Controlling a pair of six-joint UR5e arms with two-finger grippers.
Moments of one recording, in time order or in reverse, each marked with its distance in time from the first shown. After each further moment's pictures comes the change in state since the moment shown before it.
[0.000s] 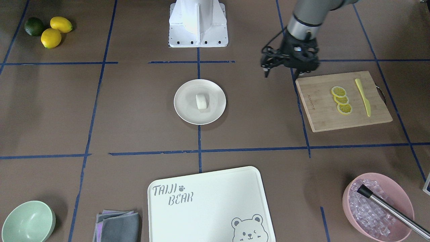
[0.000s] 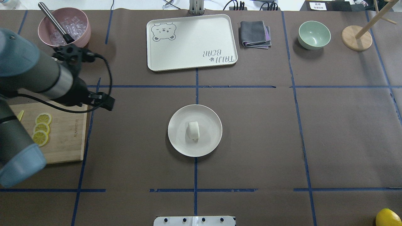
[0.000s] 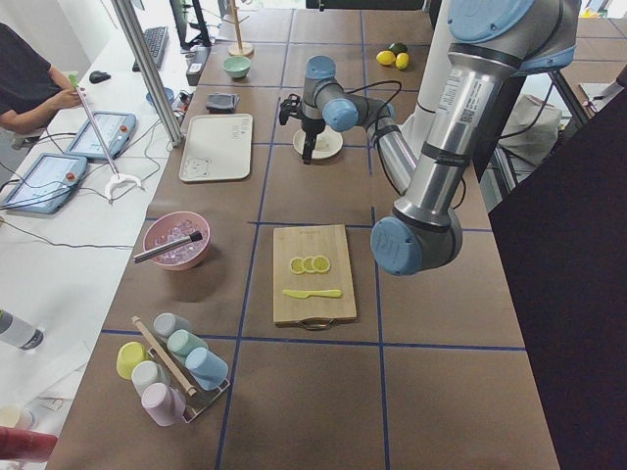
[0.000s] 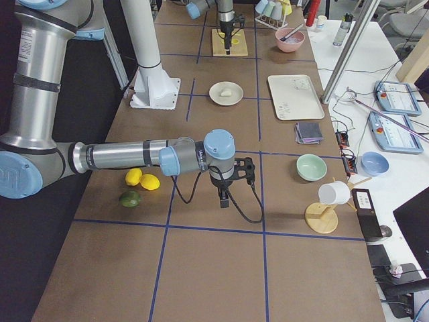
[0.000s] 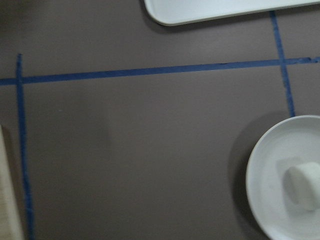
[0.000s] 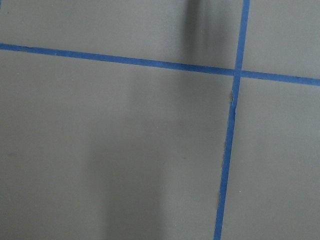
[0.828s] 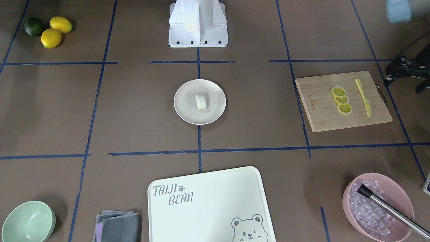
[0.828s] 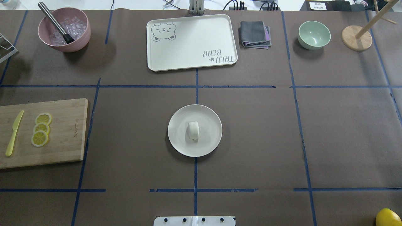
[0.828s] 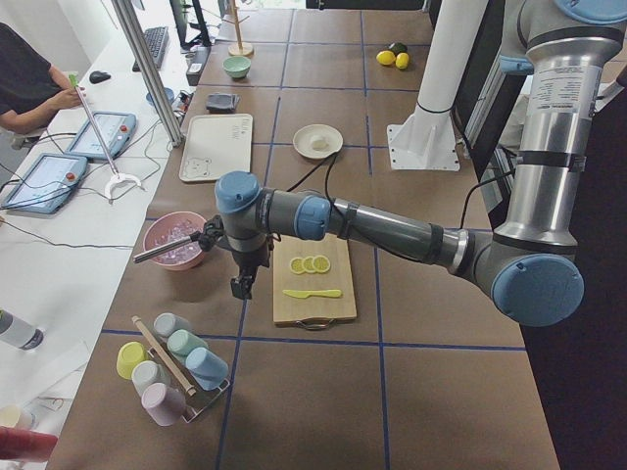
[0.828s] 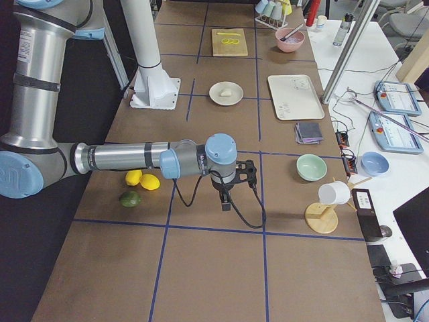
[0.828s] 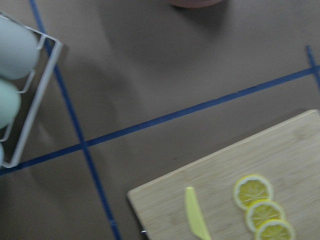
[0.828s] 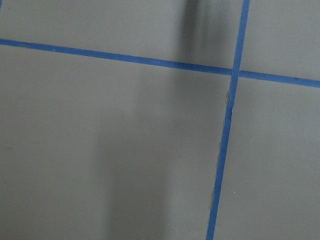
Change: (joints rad) left arm -0.705 0.156 0.455 0.048 -0.254 1.036; right arm 0.047 0.009 -0.060 -0.012 0.043 -0.124
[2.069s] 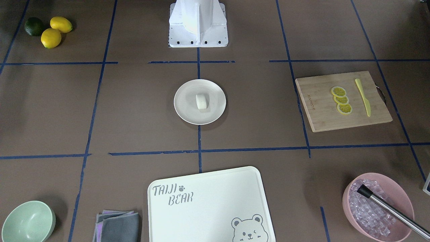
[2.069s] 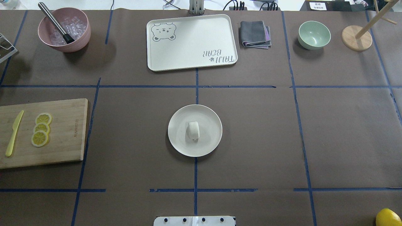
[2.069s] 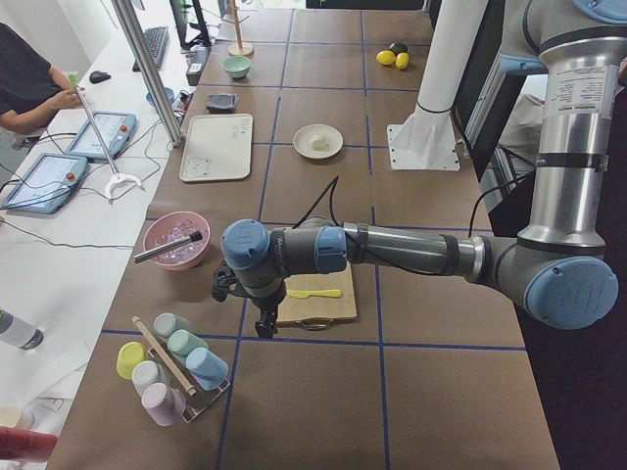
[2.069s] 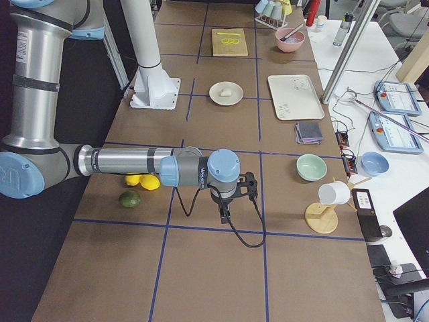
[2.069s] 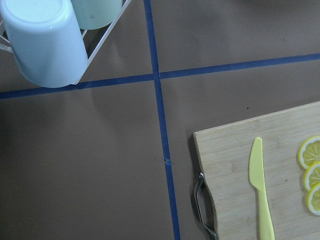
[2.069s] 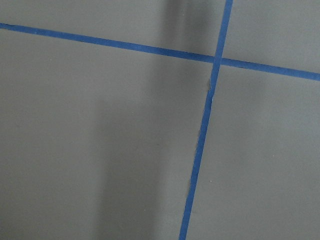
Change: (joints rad) left arm -0.038 0.084 -0.002 0.069 -0.082 -0.039; right arm 0.049 0.032 -0.044 -0.106 0.005 -0.128
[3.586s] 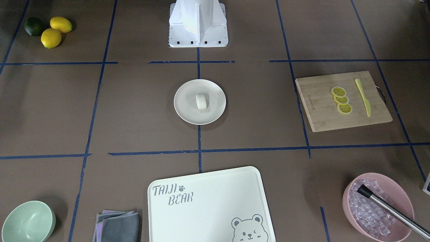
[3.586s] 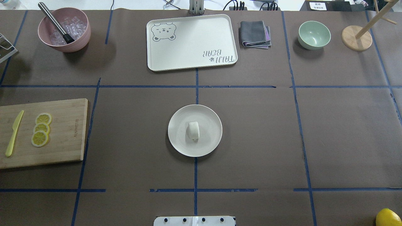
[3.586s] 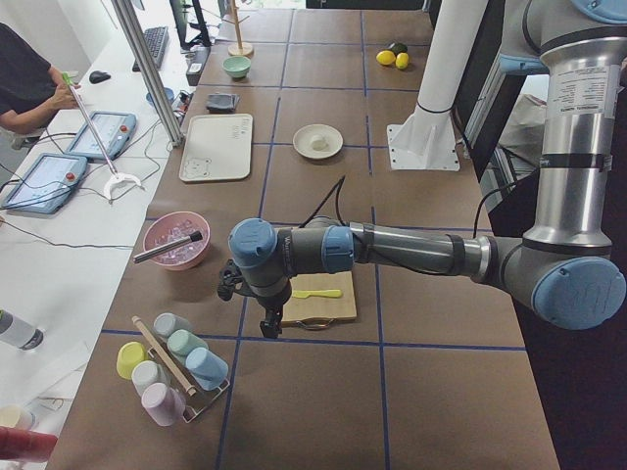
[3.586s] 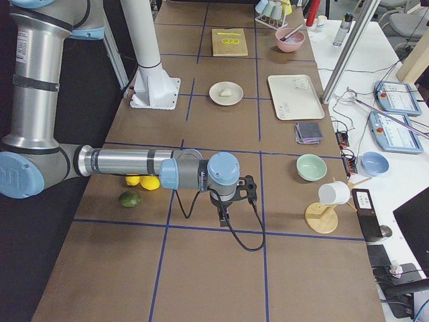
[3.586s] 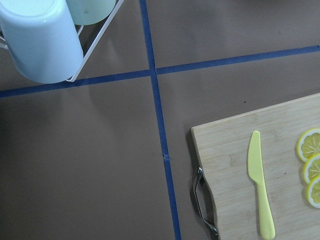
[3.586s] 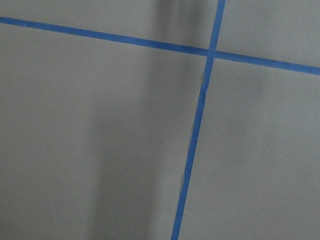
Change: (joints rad) left arm 0.003 0.024 -0.027 0.001 0.009 0.009; right arm 0.000 -0.006 -0.017 0.009 -0.006 -0.012
